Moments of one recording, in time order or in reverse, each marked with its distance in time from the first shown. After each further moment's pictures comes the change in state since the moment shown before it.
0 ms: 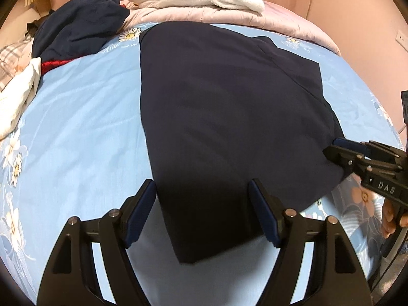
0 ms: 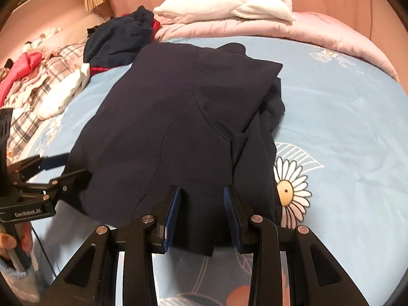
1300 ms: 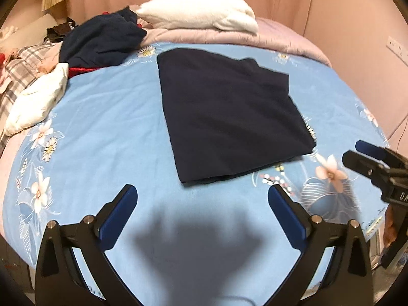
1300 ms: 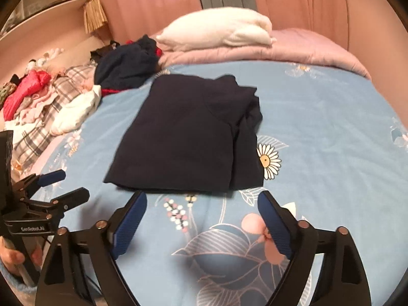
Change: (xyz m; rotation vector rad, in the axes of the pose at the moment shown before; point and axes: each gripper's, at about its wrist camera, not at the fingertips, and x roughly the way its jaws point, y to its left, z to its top) left arm -0.106 -0.009 -0.037 -0.037 -0.084 0.025; right arm -0.112 0.027 -0.042 0.054 -0.122 -0.029
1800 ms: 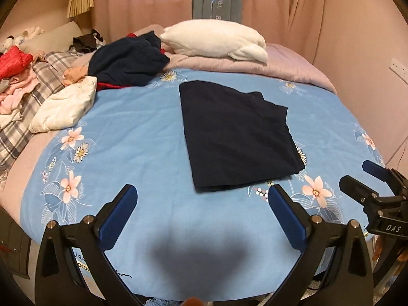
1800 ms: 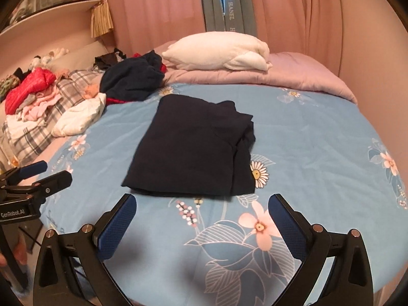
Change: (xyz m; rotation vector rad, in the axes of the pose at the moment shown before) left arm -0.075 -0.007 0.002 -0.059 -0.114 0.088; right arm -0.042 0.030 0.004 -0.037 -0.082 -0.061
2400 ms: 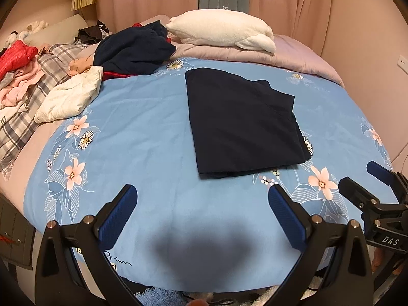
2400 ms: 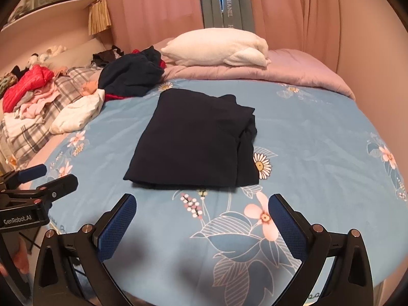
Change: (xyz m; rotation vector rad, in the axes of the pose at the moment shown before) left arm 0.005 -0.006 -0.011 -0.018 0.056 0.039; right arm 0.000 0.020 -0.015 -0.005 0.019 -0.046
